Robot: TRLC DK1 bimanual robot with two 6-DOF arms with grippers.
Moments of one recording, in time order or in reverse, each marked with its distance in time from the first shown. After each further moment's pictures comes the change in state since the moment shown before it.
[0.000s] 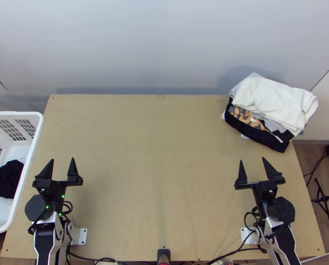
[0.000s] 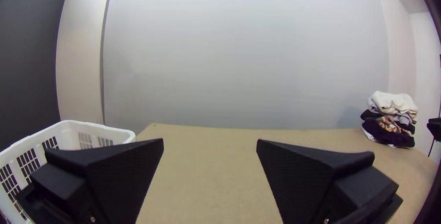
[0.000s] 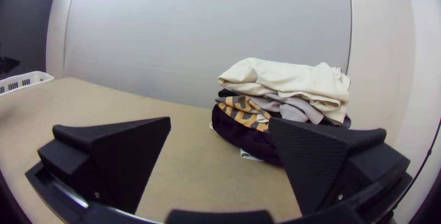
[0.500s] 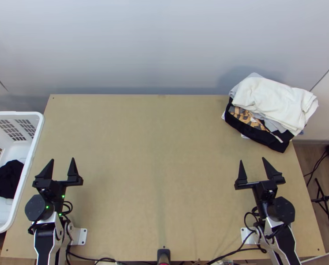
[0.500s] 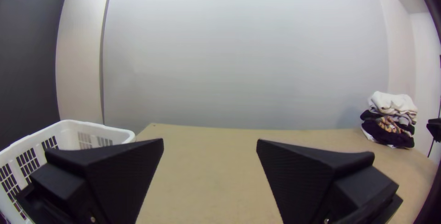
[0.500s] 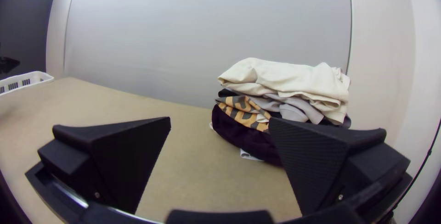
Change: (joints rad) left arm -0.002 0.000 0.000 0.000 0.000 -0.003; right arm 0.000 0.000 0.000 0.000 0.000 0.000
